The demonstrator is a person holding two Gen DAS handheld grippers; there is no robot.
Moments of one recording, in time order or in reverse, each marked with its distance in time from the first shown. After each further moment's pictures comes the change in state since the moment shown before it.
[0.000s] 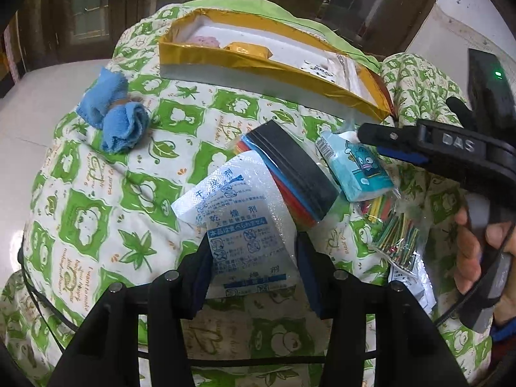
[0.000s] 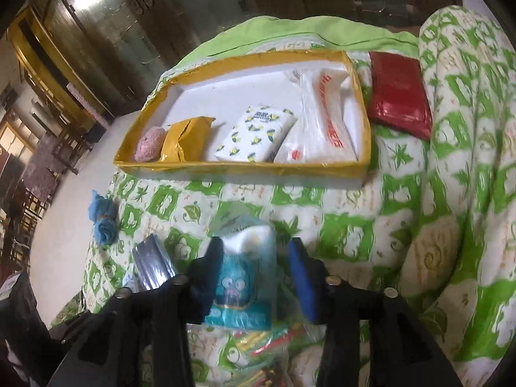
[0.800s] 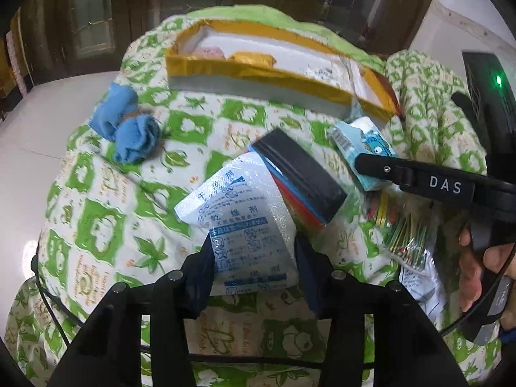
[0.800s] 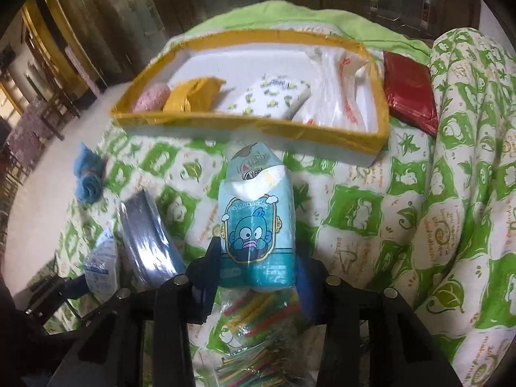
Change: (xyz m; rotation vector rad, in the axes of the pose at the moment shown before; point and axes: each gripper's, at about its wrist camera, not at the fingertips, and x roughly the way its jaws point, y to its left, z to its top) left arm -0.007 -0.001 0.000 0.029 -0.041 0.055; right arm 0.013 0.022 -0.023 -0.115 0.046 -0.095
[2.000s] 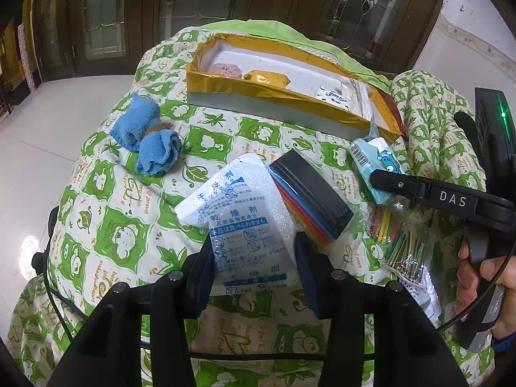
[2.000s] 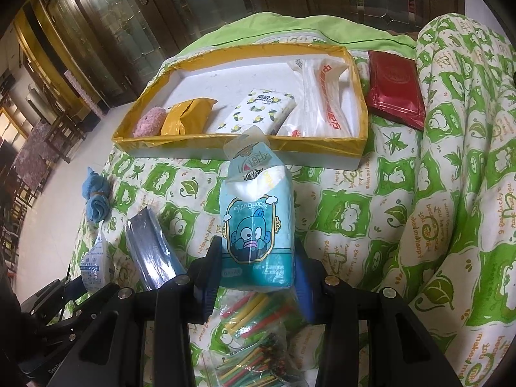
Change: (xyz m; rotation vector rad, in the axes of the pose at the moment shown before) left arm -0.011 0.013 0.005 -0.042 -0.041 0.002; right arm -0.011 -0.013 0.002 0.067 -0.041 0.037
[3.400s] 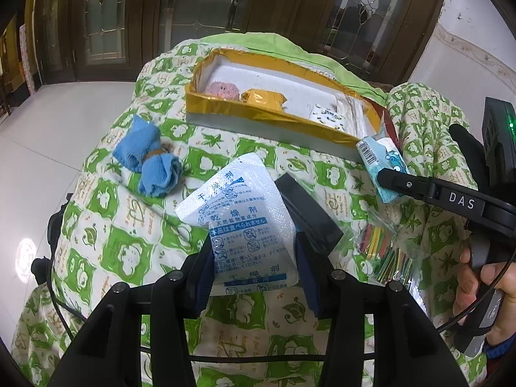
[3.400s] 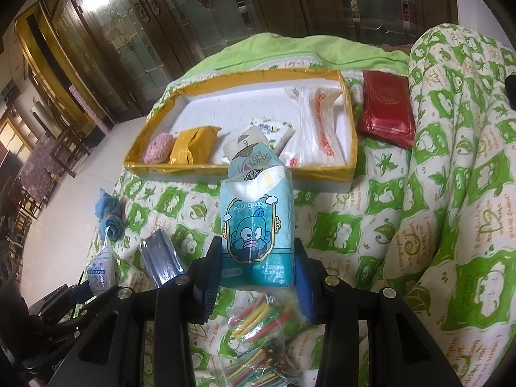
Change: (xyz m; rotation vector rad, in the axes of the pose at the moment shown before) left arm -0.012 -0.004 0.014 -0.002 -0.037 -0.009; right arm -0.024 -0.003 0.008 0.021 -0.079 0.021
